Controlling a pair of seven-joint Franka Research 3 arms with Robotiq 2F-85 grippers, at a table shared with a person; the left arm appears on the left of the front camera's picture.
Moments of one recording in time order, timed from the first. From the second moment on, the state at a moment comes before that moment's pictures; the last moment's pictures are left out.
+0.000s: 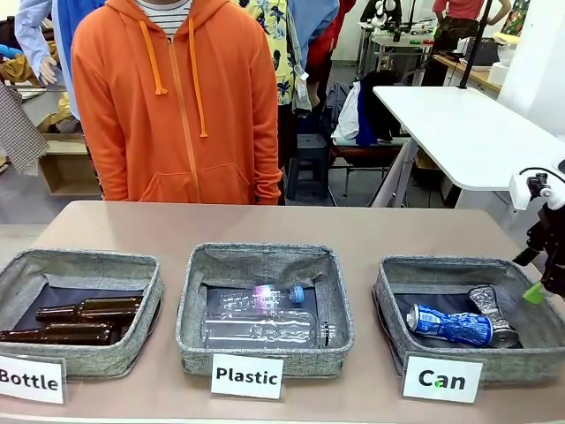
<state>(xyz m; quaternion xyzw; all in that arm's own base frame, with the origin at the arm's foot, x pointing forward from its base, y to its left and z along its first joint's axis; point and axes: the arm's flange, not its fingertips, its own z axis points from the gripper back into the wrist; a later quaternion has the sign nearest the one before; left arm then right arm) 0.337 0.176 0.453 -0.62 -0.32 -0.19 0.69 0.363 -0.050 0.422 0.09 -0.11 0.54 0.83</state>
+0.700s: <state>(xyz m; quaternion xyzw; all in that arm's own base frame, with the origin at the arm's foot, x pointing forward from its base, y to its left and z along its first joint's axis) 0.337 0.176 0.453 -0.62 -0.32 -0.19 0.69 0.386 -0.010 0.429 0.51 -0.10 0.26 0.82</state>
